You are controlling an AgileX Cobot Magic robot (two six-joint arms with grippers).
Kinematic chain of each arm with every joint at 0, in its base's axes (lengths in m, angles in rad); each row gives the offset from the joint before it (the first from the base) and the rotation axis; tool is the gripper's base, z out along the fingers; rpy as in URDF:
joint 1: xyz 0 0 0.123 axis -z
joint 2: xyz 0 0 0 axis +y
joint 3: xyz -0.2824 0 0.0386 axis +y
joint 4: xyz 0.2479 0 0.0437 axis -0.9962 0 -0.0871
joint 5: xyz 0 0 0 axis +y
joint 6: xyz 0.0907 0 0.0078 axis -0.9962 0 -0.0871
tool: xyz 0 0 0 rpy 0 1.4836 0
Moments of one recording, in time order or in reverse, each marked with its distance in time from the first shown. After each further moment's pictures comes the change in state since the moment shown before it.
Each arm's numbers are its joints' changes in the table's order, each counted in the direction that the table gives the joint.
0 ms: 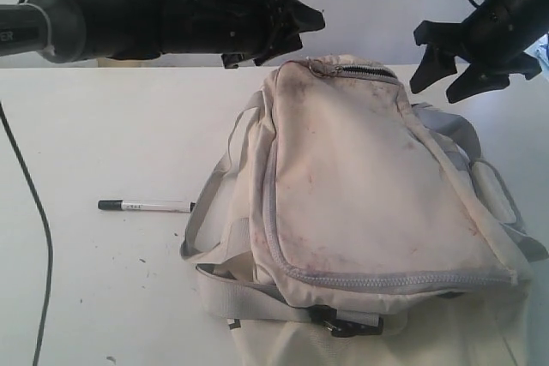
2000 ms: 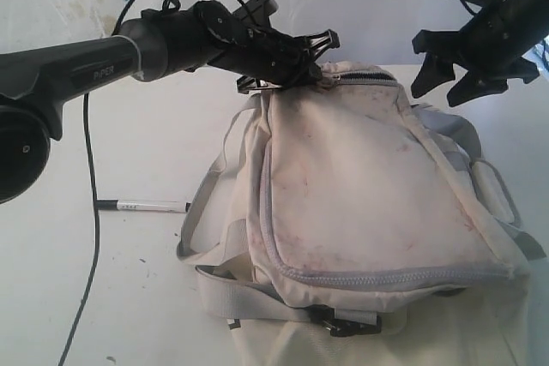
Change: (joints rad) left arm 0.076 0.271 -0.400 -0.932 -0.084 0.886; right arm 0.000 0.029 0.000 0.022 -0.046 0.009
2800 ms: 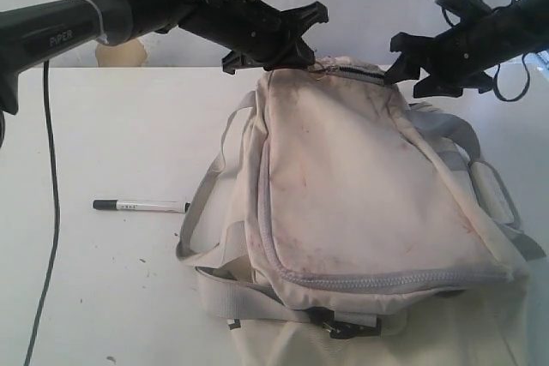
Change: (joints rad) left arm -0.044 -0.097 0.000 0.004 0.206 -0.025; right arm 0.000 0.160 0.000 -0.321 -0.310 0.181
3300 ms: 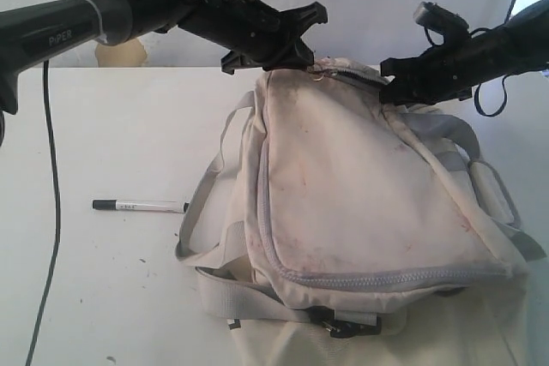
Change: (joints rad) left arm -0.002 0.000 0.000 -0.002 0.007 0.000; right arm 0.000 0.077 -0.001 -0.158 0.017 0.334
